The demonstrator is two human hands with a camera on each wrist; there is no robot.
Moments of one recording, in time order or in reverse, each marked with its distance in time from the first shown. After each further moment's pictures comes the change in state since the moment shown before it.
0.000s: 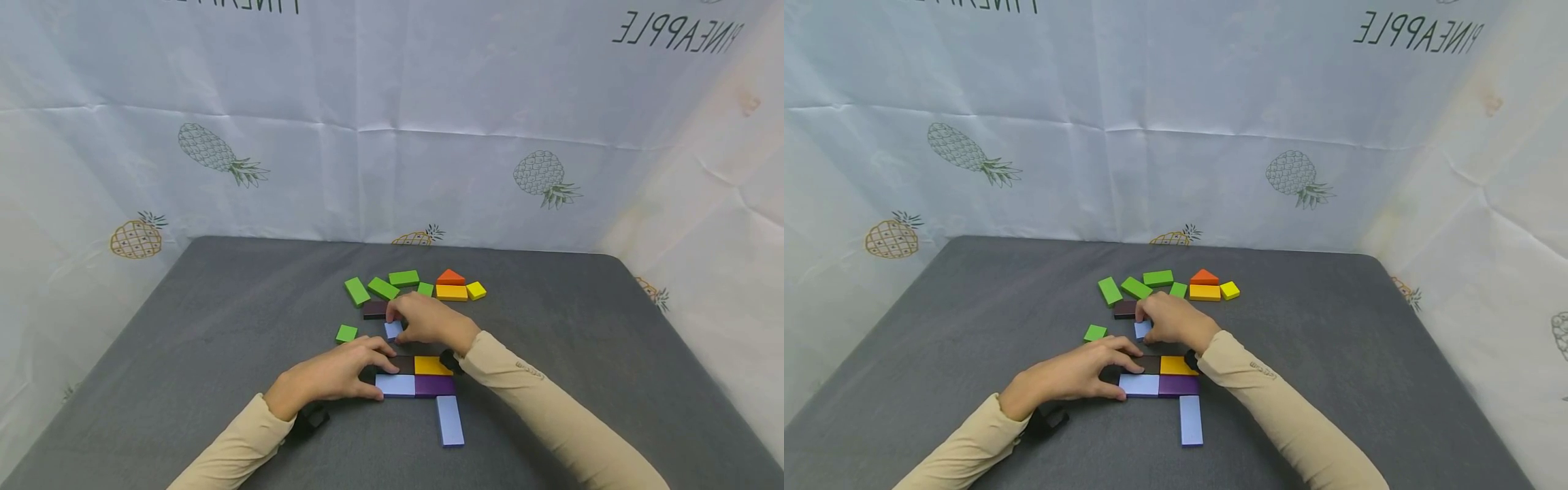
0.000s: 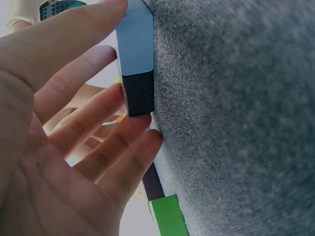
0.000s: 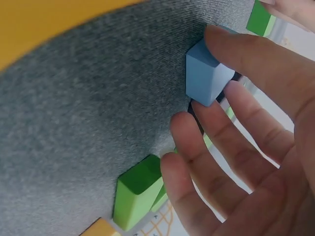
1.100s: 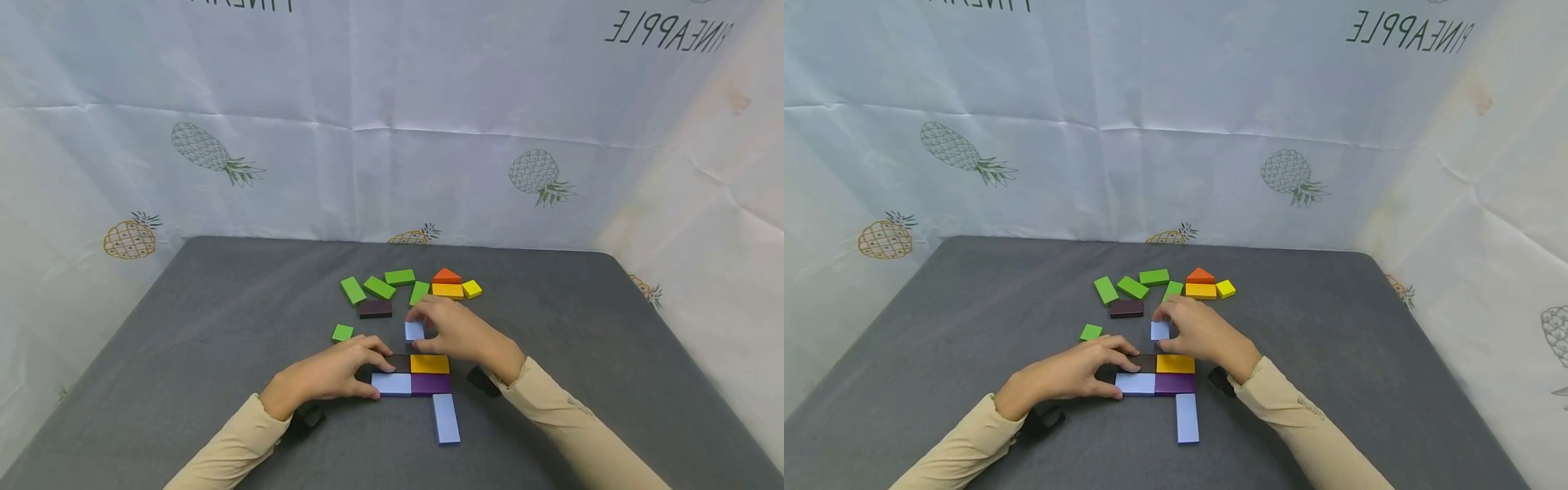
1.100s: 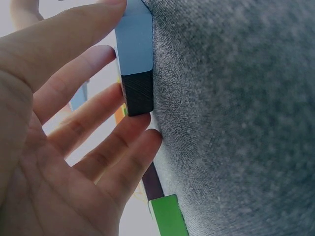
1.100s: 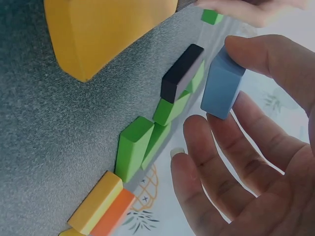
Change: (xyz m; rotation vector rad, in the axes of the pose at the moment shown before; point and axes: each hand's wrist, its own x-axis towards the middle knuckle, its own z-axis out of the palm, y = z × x) left_hand 0.001 0.000 0.001 -0.013 -0.001 -0.011; right_hand -0.061 0.009 -0.006 0.082 0.174 0.012
